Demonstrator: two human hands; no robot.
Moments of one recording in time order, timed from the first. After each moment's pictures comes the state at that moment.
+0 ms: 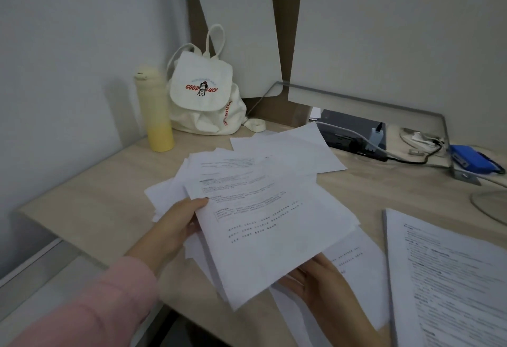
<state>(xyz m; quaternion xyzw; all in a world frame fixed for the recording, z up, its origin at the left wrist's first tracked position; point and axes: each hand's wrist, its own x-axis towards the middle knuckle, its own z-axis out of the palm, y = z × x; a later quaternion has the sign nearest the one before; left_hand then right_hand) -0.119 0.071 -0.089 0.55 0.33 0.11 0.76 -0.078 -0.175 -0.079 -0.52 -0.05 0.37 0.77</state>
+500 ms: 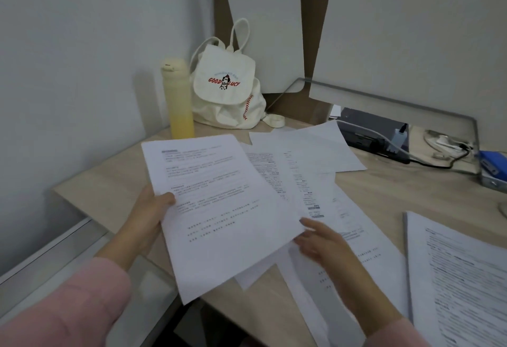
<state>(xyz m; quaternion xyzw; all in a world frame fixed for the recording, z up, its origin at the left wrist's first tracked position) -0.177 0.112 -0.088 0.63 0.33 0.25 0.66 -0.058 -0.151 -0.072 -0.73 -0.11 0.30 0.60</state>
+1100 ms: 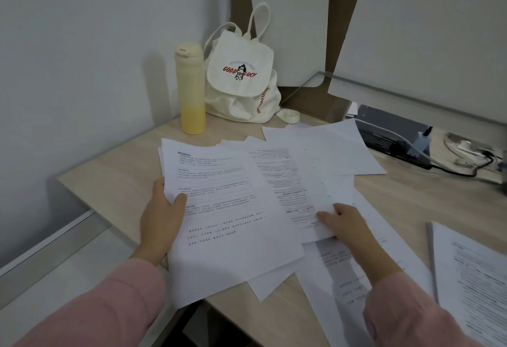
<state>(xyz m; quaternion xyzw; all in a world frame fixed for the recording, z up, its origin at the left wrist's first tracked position) -0.171 0.121 -0.129 0.72 0.44 0.30 0.45 0.010 -0.106 -0.085 -0.90 -0.10 0.19 0.37</state>
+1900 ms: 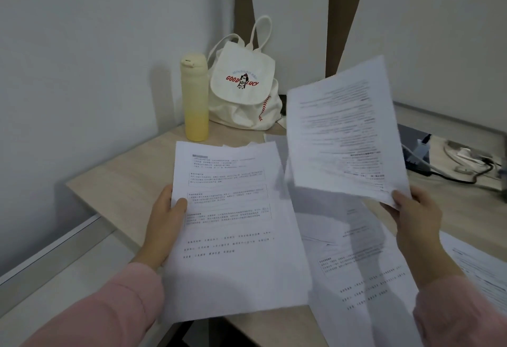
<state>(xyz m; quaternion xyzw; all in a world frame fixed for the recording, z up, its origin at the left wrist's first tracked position) -0.176 0.119 -0.121 0.67 0.37 0.32 0.56 0.050 -0.154 -0.051 -0.71 0.05 0.00 0.70</state>
